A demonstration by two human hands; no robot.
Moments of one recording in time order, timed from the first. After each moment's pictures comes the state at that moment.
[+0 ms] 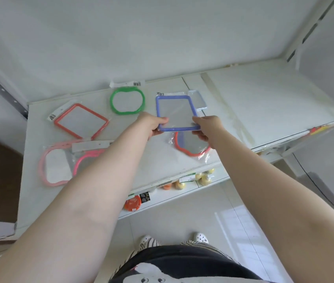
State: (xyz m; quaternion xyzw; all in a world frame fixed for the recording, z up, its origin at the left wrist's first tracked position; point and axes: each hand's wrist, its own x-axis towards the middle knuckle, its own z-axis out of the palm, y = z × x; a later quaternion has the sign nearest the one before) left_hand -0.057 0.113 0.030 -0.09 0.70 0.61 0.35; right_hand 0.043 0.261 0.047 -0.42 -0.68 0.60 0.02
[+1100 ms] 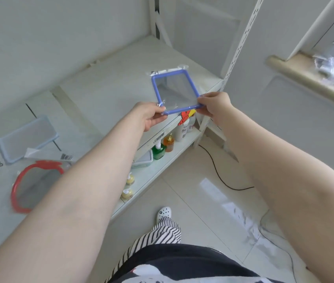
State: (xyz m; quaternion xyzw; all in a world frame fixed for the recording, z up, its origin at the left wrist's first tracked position) left_hand 0.127 0.611 0.042 0.02 0.66 0.57 0.49; right_hand 0.267 0.734 0.060 -0.56 -0.54 0.60 0.17
